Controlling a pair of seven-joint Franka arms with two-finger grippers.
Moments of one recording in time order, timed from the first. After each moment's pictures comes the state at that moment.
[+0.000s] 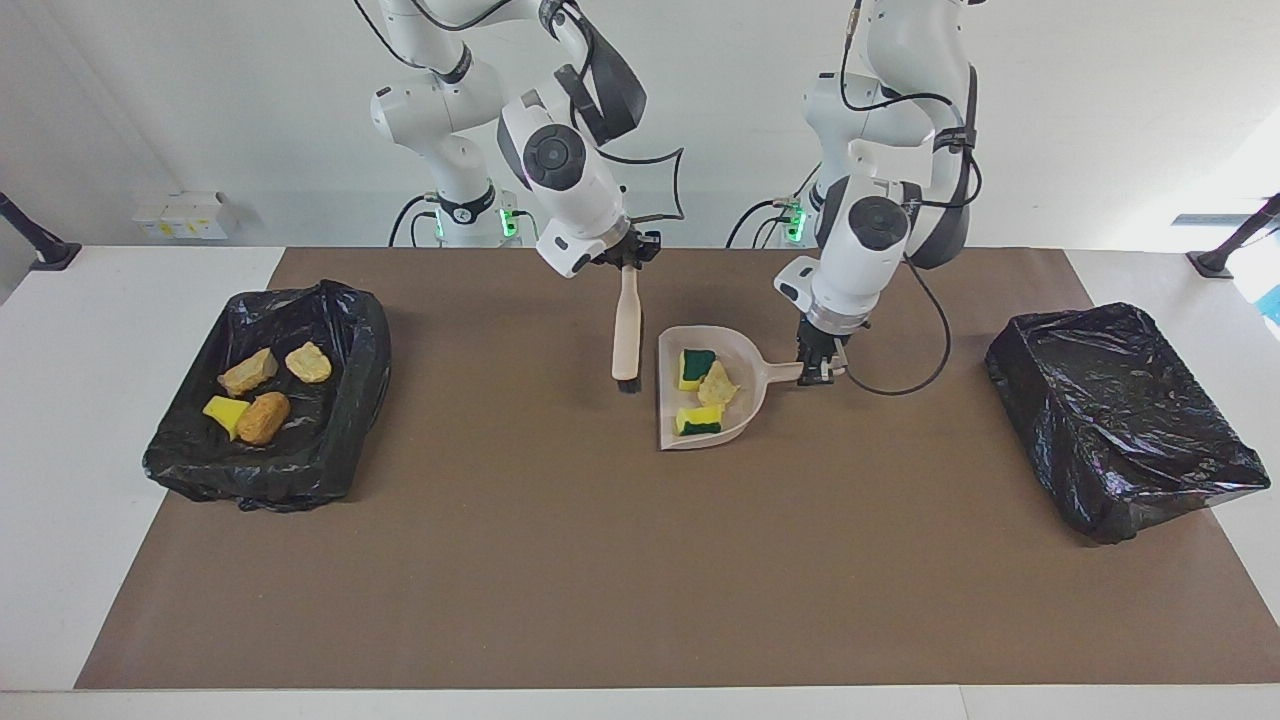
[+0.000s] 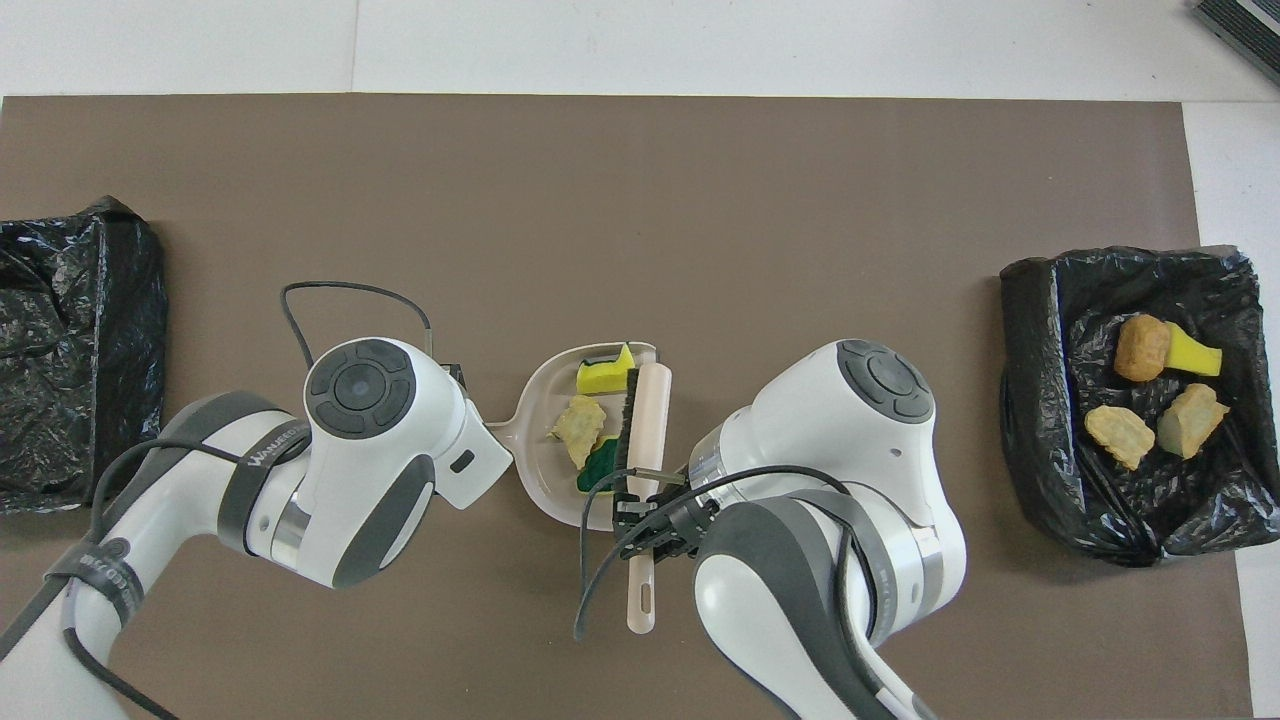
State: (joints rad) left arm -0.26 0.08 0.05 -2.14 -0.12 2.20 1.55; right arm 0.46 0.01 0.10 -2.00 0.30 1.69 0.48
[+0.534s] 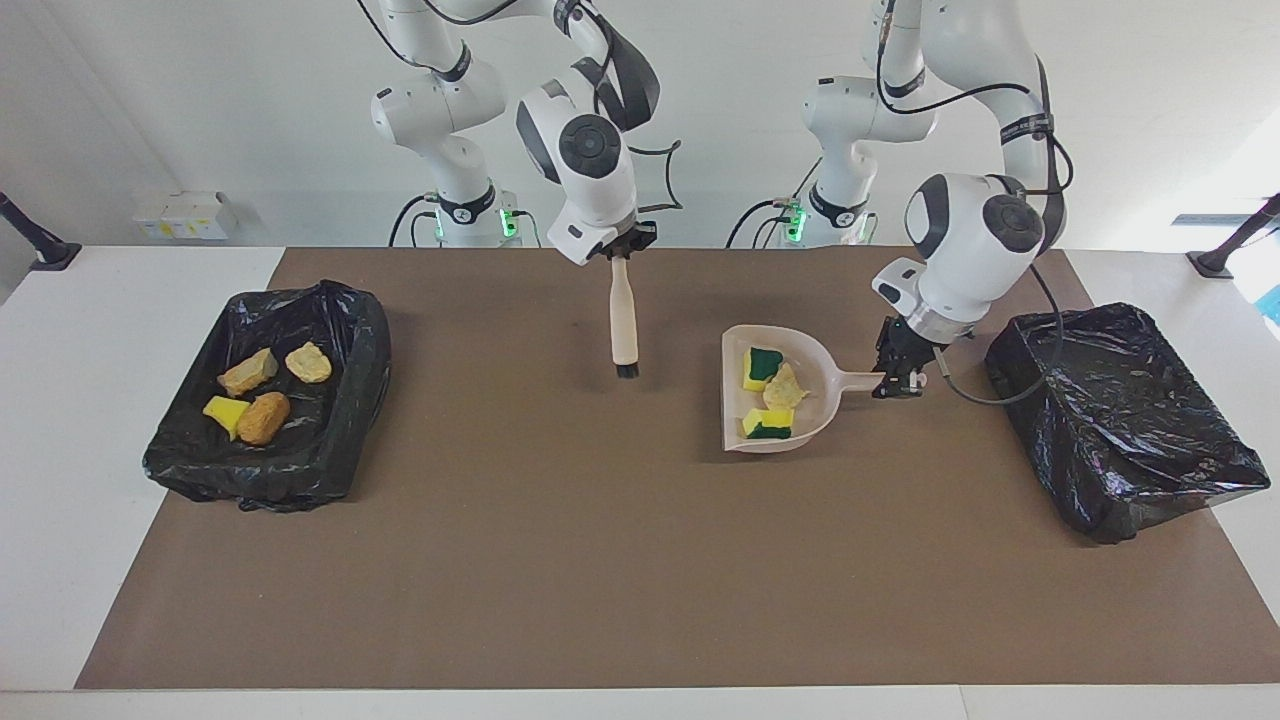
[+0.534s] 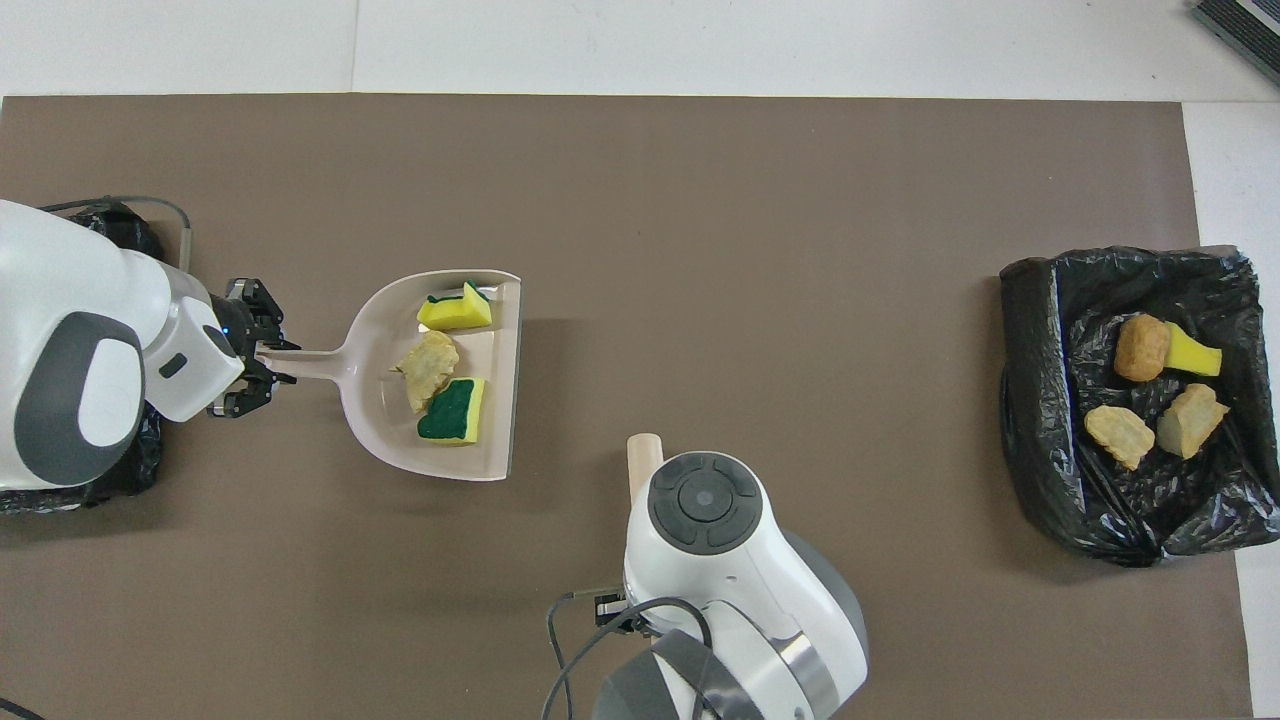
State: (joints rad) left arm -0.09 0.07 0.05 -1.92 -0.12 1.94 1.65; right arm 0.65 0.05 0.11 -2.10 0.34 1.86 0.59
